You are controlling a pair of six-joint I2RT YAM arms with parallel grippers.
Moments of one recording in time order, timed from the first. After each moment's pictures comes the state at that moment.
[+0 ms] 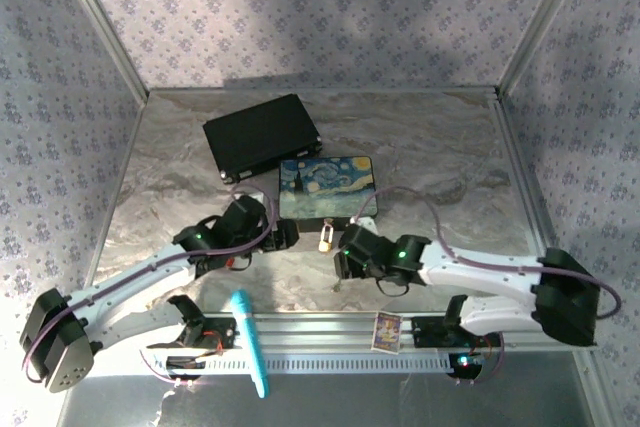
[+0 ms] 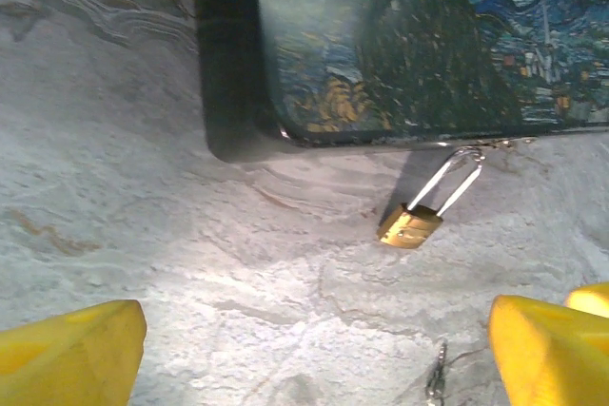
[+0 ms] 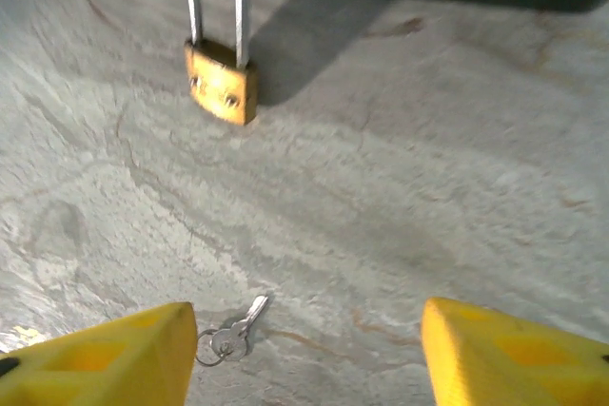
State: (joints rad) left arm -0.83 0.99 0.61 -0.47 -0.03 -0.88; right arm 1.14 1.24 0.69 -0.55 0.19 0.87
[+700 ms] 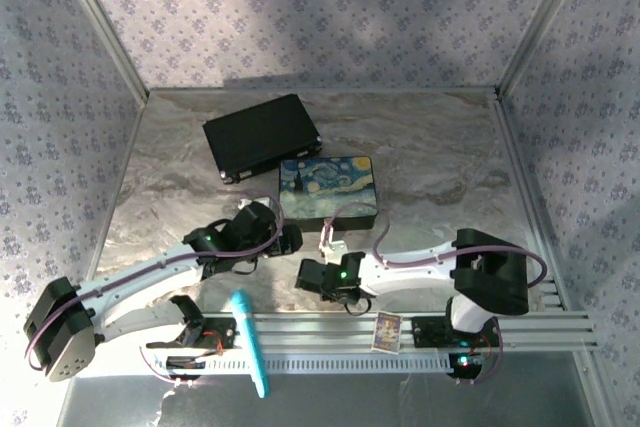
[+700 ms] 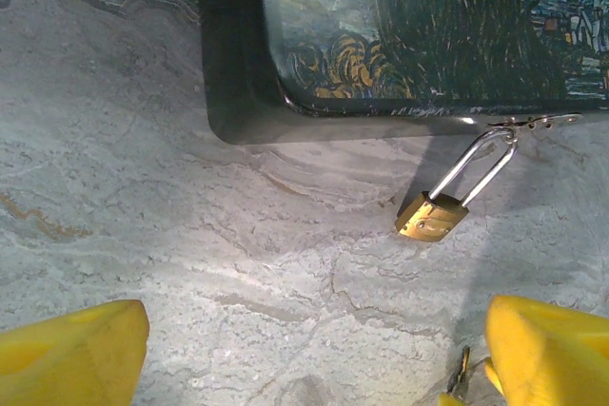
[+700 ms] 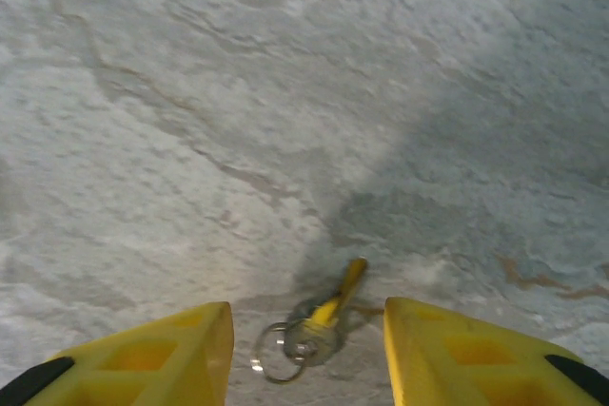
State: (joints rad) left arm -0.88 1.03 0.60 -0.45 -0.09 -0.91; right arm 1.36 1.61 0.88 -0.66 0.30 1.14
